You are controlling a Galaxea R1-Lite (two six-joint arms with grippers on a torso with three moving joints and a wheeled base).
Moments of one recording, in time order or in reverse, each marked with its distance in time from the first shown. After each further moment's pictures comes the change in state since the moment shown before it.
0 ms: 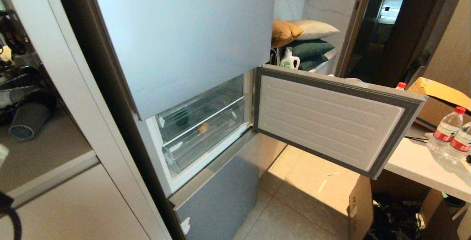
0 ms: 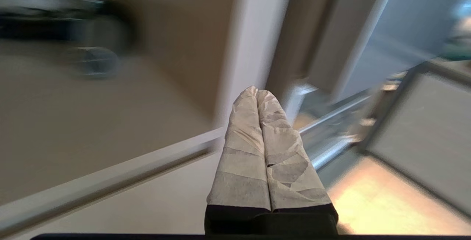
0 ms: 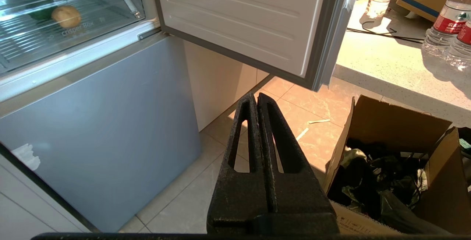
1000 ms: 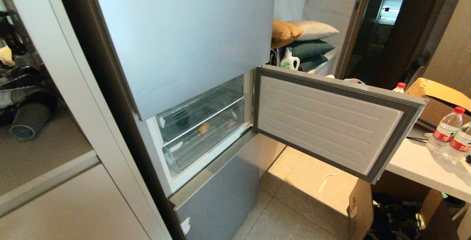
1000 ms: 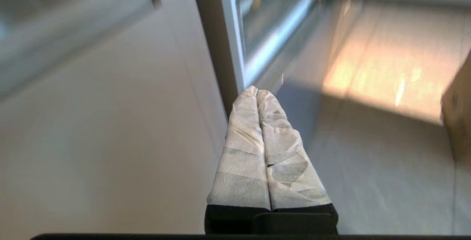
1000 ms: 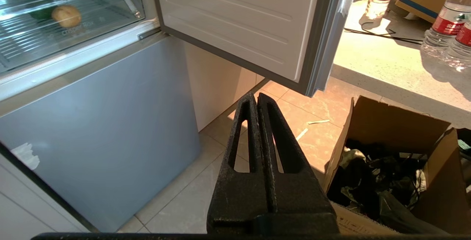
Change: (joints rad) left arm 0.141 -0.773 0.192 0.818 -0.460 0.190; right arm 0.000 0.000 0.000 0.000 0.001 -0.005
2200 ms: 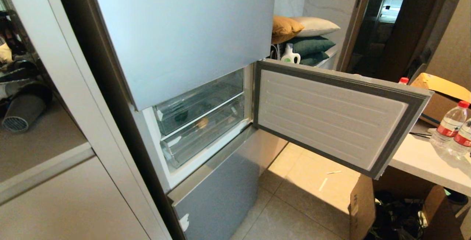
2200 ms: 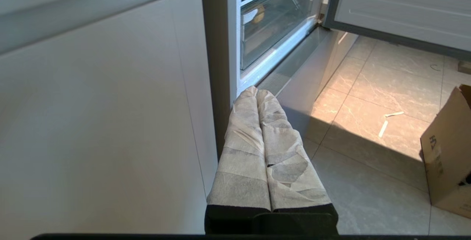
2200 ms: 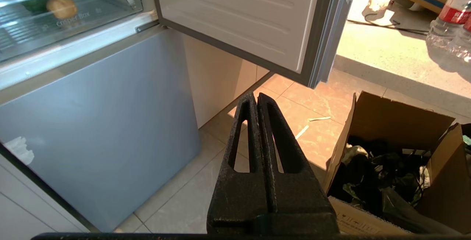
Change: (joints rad) left arm 0.001 -0.020 0.020 -0.063 0.042 -0.138; right arm 0.000 0.000 0.000 0.000 -0.001 0.002
